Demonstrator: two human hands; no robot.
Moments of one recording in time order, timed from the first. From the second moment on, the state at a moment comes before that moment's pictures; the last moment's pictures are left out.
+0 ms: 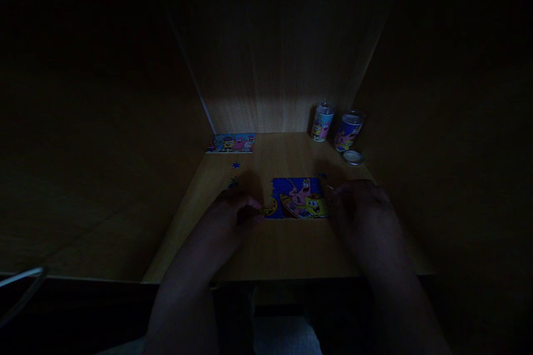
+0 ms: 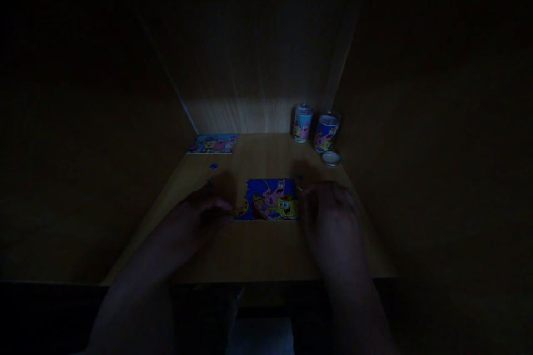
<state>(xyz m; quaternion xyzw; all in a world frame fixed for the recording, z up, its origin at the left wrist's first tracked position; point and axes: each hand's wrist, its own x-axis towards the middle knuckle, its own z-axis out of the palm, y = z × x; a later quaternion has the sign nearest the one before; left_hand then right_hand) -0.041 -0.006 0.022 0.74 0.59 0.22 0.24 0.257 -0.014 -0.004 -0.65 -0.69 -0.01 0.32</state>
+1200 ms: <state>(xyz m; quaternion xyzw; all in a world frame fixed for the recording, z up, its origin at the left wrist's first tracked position) -0.026 -0.004 0.024 0.77 0.53 0.33 0.13 0.205 -0.028 -0.010 -0.53 -0.65 0.32 0.45</state>
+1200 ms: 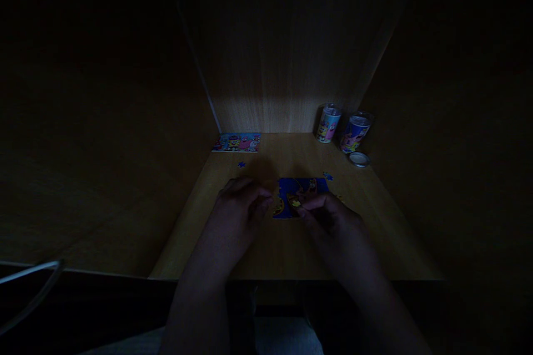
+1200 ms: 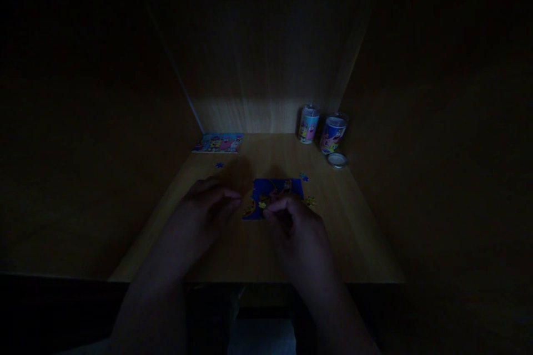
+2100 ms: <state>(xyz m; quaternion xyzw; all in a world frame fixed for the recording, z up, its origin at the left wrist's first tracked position) -0.018 0.001 0.018 0.60 0.63 0.41 0.27 0.188 -0.027 -0.009 -0.52 -0.76 0.11 0.36</state>
